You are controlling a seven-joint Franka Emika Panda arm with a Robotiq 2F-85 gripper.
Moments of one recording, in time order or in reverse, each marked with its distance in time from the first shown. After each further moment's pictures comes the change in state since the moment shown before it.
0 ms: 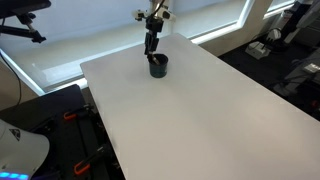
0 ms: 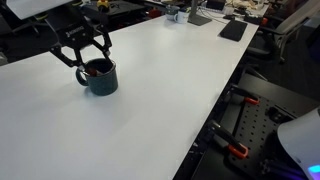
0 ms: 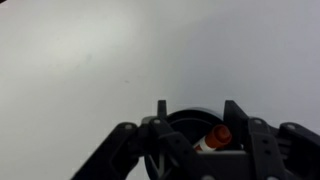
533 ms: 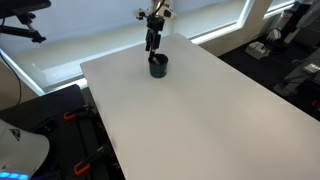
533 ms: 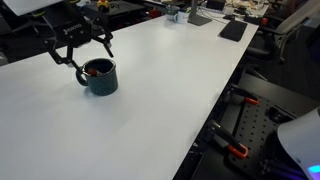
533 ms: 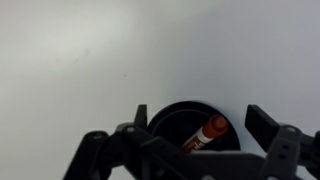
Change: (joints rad) arm -0.001 0.002 -0.002 0.014 -0.002 0.005 0.000
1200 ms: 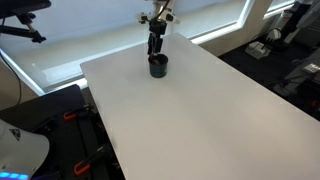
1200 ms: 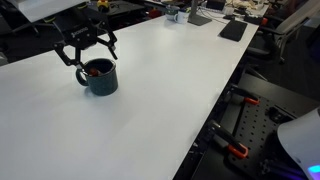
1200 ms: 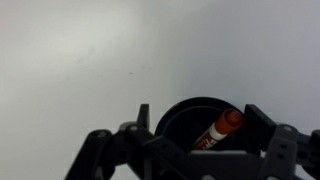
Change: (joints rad) arm -0.002 0.019 -0.022 0.000 0.000 0.007 0.000
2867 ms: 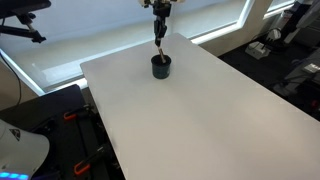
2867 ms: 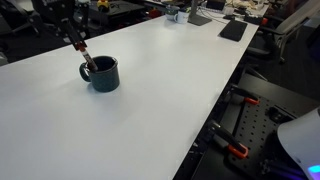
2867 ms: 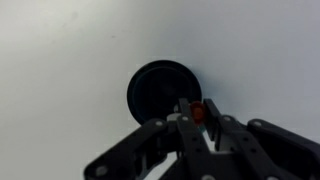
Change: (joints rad) arm 0.009 -0.062 0.002 0.068 -0.006 0.048 0.001
